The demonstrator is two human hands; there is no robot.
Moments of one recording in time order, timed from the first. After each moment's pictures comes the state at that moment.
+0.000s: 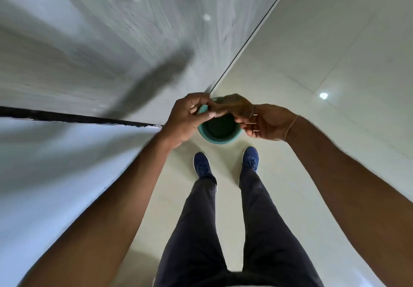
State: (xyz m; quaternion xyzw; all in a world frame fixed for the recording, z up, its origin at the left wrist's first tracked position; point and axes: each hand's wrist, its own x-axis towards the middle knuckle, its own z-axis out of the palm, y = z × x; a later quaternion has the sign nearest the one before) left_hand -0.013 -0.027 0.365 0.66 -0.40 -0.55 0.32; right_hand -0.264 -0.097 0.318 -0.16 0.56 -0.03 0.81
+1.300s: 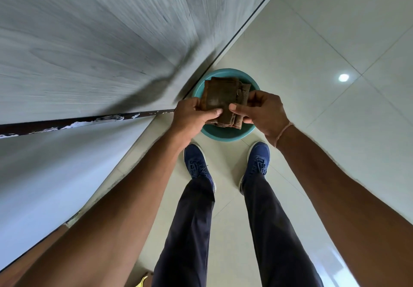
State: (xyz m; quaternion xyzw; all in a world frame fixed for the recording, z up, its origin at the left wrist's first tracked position) left_hand -0.009 -0.035 0.065 0.75 -0.21 -0.58 0.24; right_hand -0.203 -0.096 0.062 -0.38 0.65 -0.11 0.65
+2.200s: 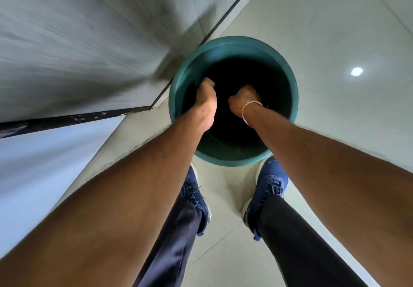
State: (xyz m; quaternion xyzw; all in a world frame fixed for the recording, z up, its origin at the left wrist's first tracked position) left_hand -0.047 -0.095 -0.209 0.77 0.09 -0.56 0.30; right_hand -0.141 -0.123 -0.240 -0.47 0.71 0.13 0.50
